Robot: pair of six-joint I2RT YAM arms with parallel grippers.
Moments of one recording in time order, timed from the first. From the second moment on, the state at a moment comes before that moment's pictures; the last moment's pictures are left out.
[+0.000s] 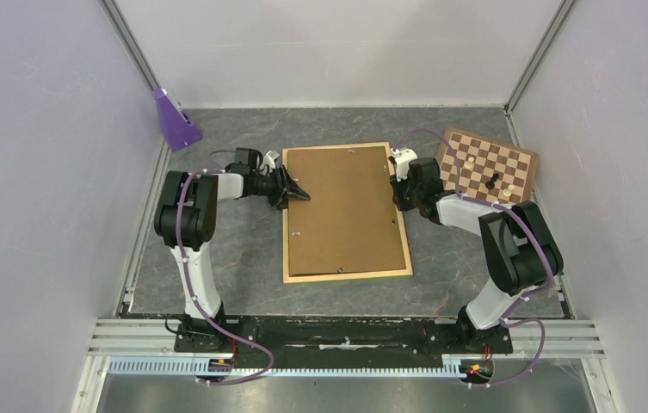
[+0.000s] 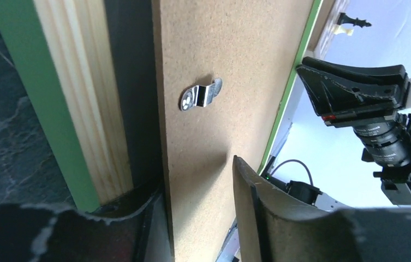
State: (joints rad) left arm -0.14 2.06 1.12 -0.03 0.87 -0.67; right arm 0.32 1.68 0.83 0.10 -0.07 -0.08
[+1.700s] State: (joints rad) left arm -0.19 1.84 1.26 -0.57 0.37 -0.36; right arm 0.32 1.69 0.83 0.14 -0.11 -0.08
